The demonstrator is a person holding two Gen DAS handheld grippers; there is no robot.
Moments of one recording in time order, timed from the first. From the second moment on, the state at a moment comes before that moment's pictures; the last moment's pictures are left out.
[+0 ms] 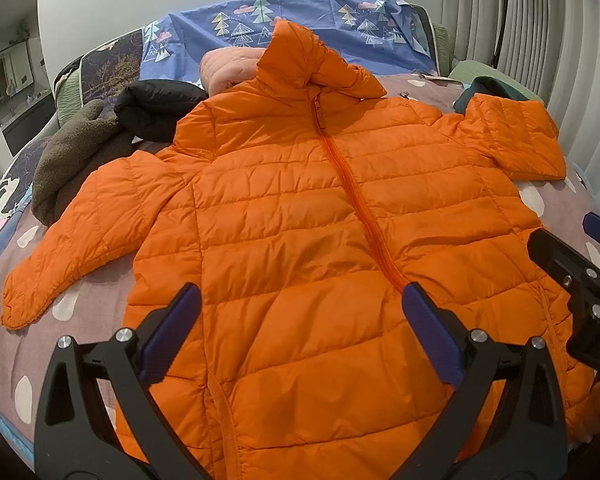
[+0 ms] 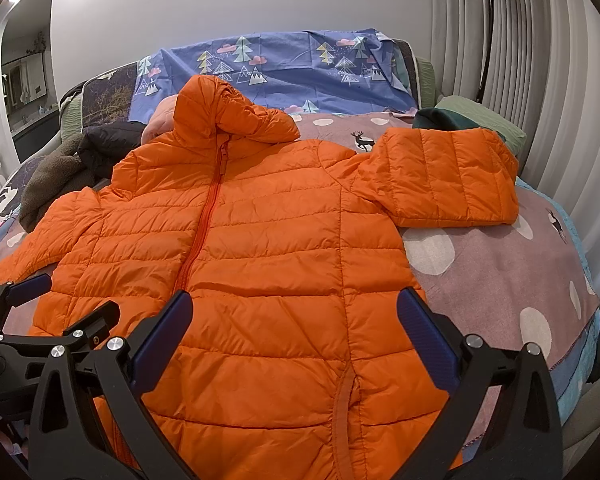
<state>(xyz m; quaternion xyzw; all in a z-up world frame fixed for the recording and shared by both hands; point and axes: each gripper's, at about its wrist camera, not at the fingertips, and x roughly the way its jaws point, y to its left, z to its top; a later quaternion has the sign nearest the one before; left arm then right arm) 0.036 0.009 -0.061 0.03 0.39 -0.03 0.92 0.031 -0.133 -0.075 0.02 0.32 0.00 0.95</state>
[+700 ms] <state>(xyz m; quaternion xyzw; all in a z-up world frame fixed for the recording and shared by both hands) 0.038 0.010 -0.059 0.03 0.39 -0.03 0.92 0.032 -0.130 -0.076 0.01 0.32 0.00 0.95</state>
